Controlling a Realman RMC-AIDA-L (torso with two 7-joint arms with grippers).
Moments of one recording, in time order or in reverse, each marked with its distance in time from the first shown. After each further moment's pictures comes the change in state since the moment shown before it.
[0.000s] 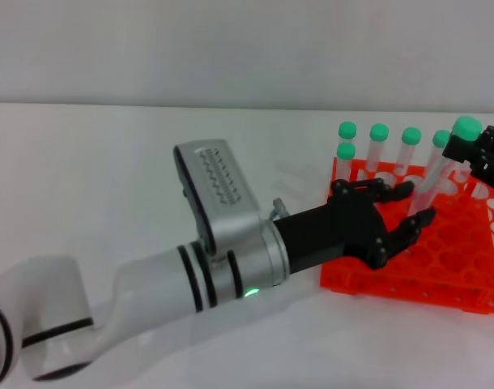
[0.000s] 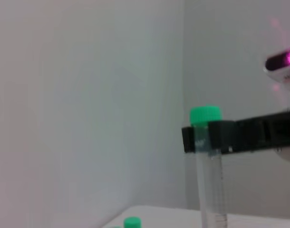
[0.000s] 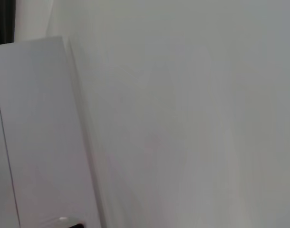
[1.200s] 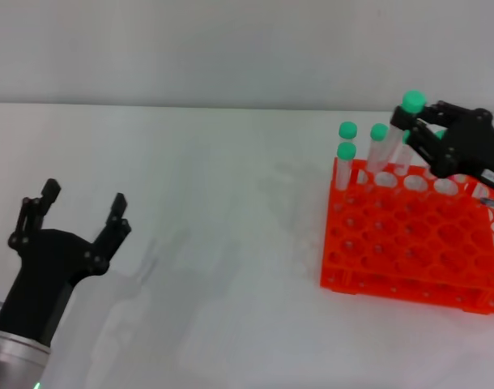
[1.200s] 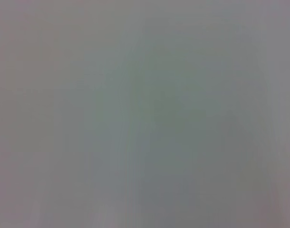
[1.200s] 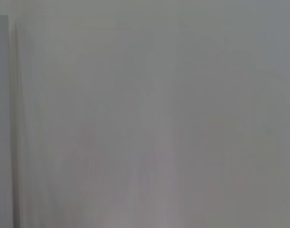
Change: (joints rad) left arm 0.614 0.002 -0.173 -0.011 -0.440 0.390 0.531; right arm 0.151 0.062 0.086 0.293 0.061 -0.268 -0.424
